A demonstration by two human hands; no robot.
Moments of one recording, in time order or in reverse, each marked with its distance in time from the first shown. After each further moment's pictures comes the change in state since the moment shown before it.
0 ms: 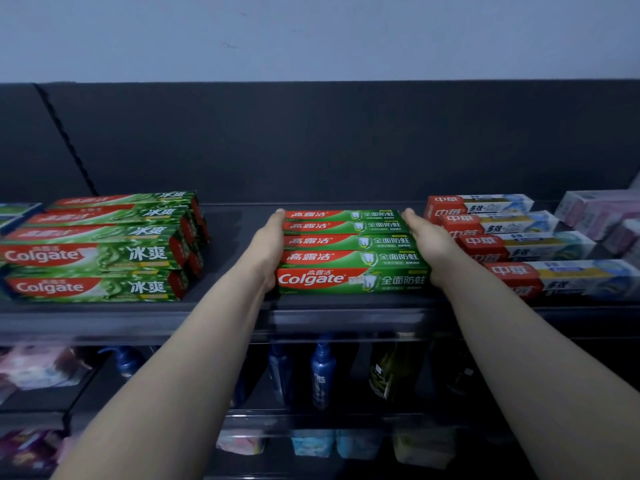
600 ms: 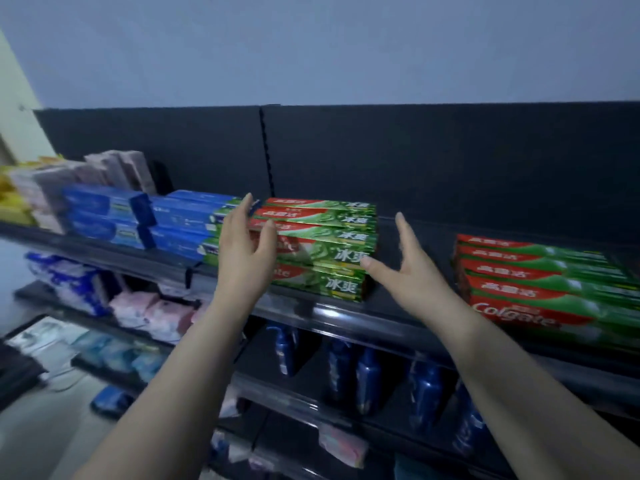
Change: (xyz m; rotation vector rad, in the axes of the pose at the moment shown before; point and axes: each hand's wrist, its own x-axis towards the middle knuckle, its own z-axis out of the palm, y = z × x) left_hand -0.074 0.010 -0.252 0.637 0.777 0.707; right_hand -0.100 0.018 0.251 -0.461 -0.461 -0.537
